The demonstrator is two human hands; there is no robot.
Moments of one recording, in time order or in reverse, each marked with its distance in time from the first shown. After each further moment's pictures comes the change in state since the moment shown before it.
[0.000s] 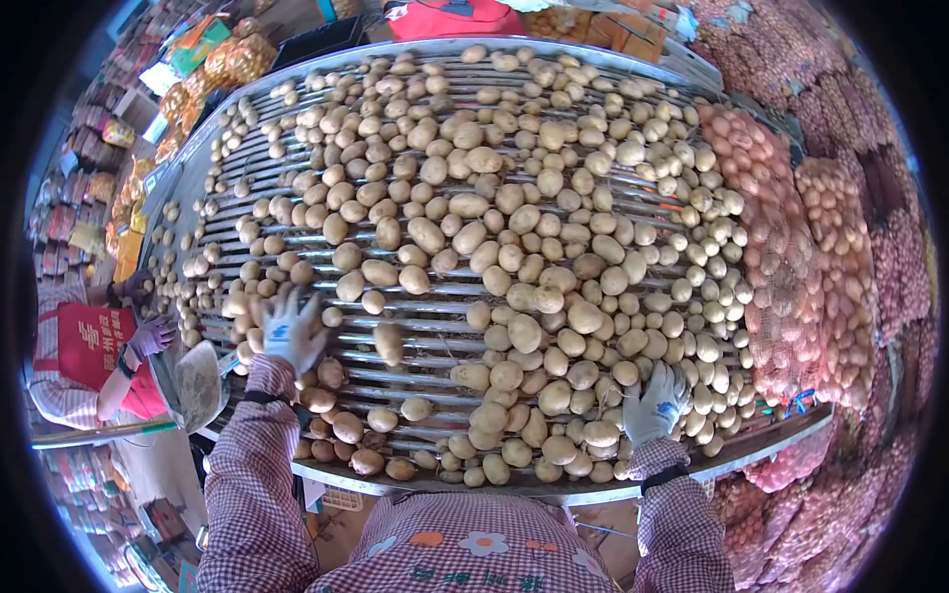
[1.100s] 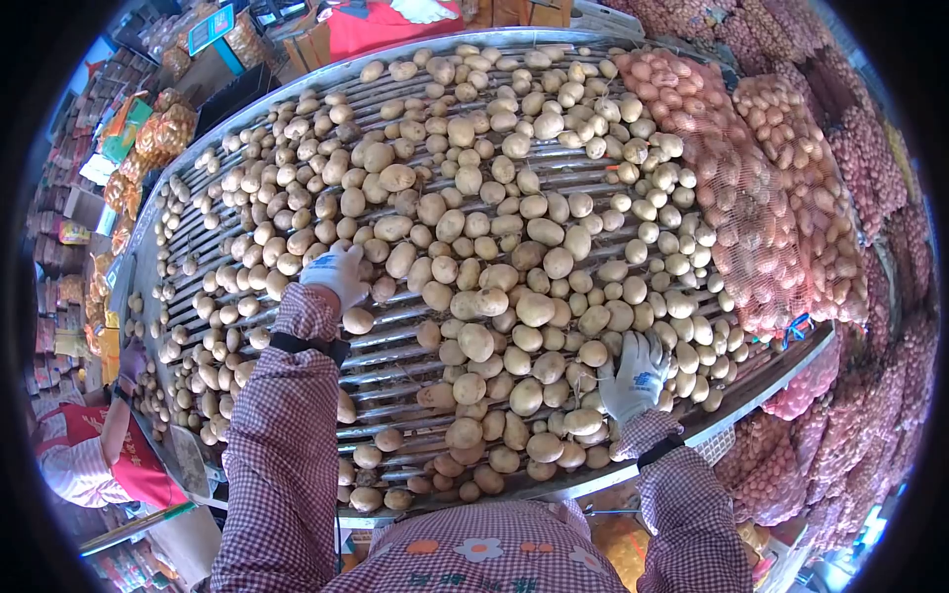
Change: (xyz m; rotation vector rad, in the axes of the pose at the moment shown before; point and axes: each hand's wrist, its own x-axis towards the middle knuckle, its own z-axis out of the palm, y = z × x) left_hand 0.155 0.172 -0.084 -0.052 -0.252 0.192; right_hand 0.001 -0.001 0.000 0.062 0.000 -0.020
